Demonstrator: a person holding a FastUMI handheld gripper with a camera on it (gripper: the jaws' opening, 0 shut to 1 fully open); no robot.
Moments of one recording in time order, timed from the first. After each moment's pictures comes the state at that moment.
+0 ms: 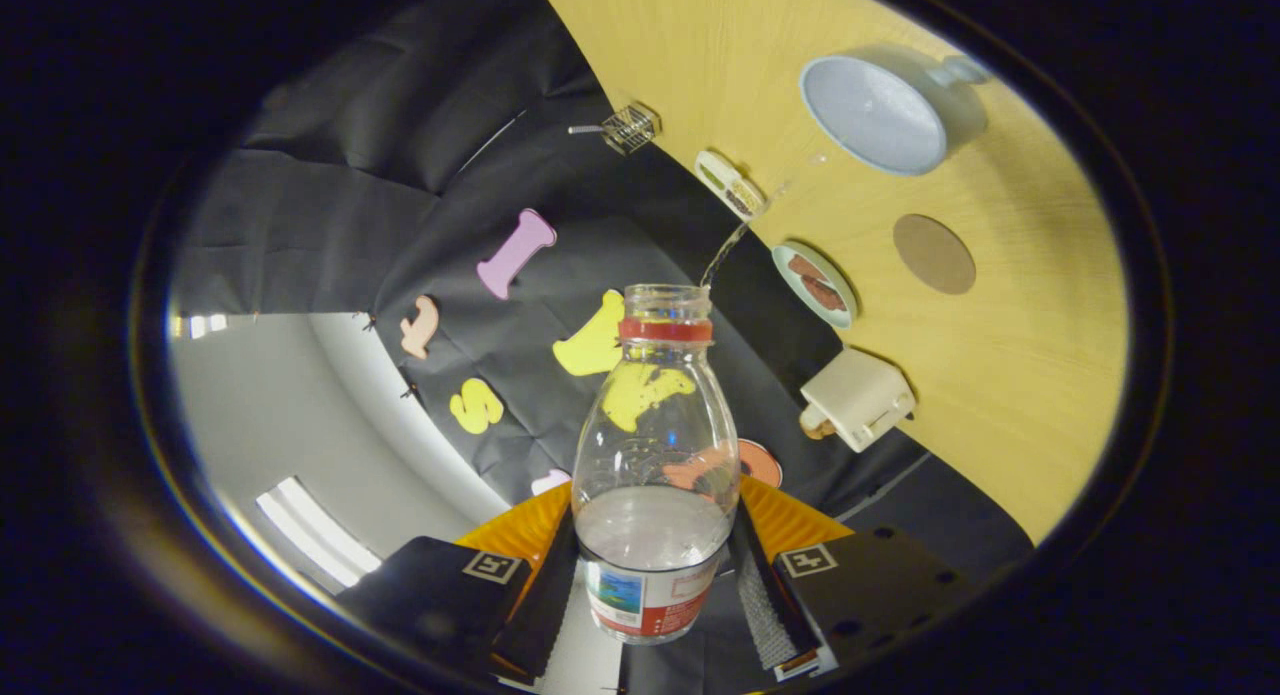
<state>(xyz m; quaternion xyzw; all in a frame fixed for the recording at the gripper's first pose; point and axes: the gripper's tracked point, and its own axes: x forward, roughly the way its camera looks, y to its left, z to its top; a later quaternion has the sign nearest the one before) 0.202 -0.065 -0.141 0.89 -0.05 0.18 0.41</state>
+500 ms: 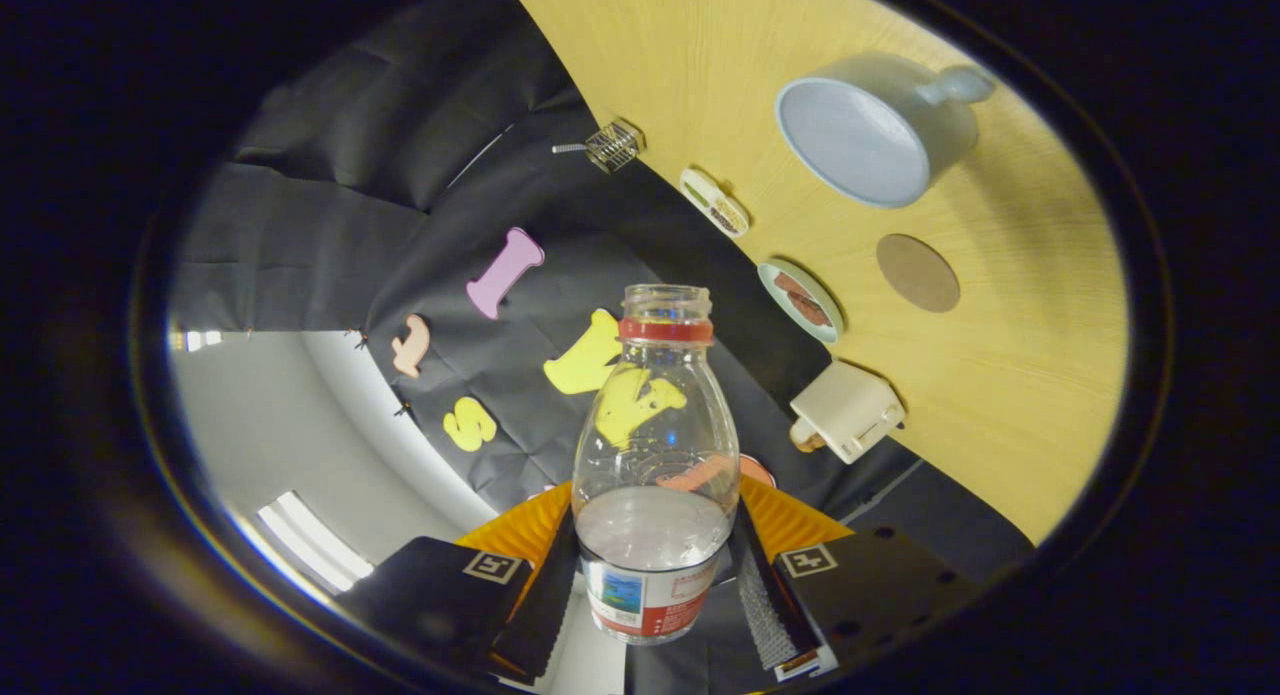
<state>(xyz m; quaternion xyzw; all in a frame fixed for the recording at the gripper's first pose) 0.210 -0.071 -0.162 0.90 -0.05 0.16 0.40</state>
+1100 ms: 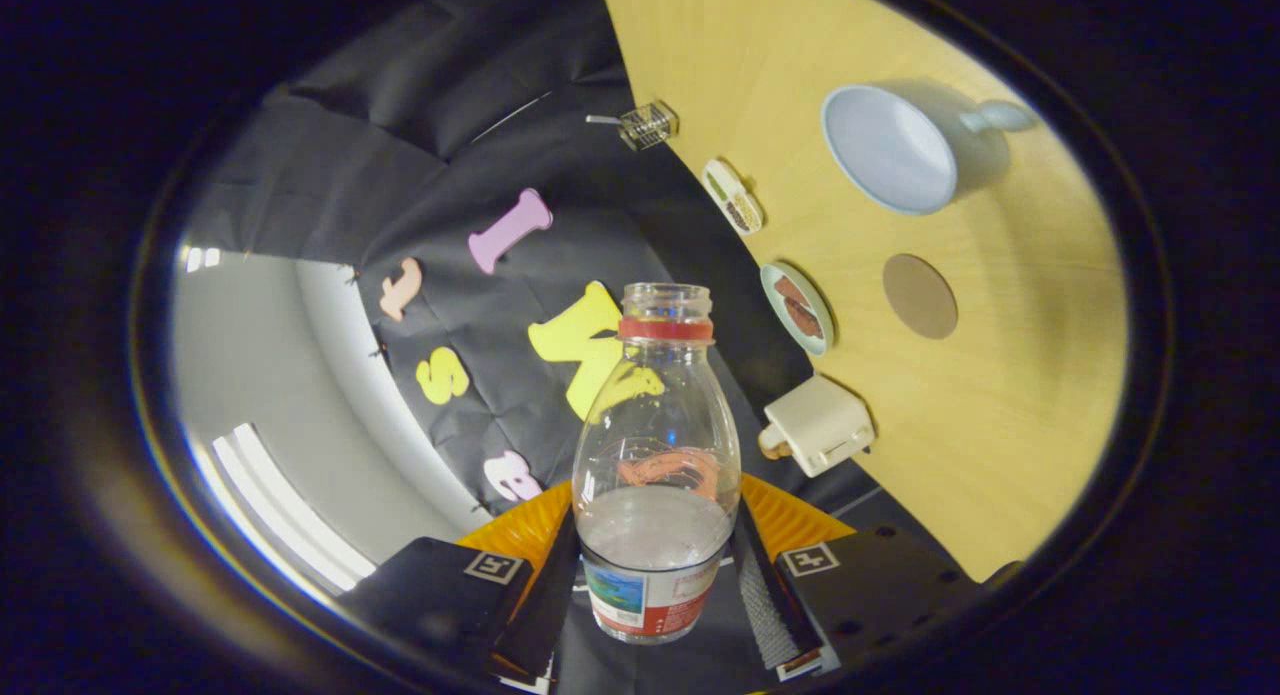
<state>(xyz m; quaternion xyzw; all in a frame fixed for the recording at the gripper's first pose) 0.208 -0.033 -0.160 0.83 -0.02 0.15 0.54</state>
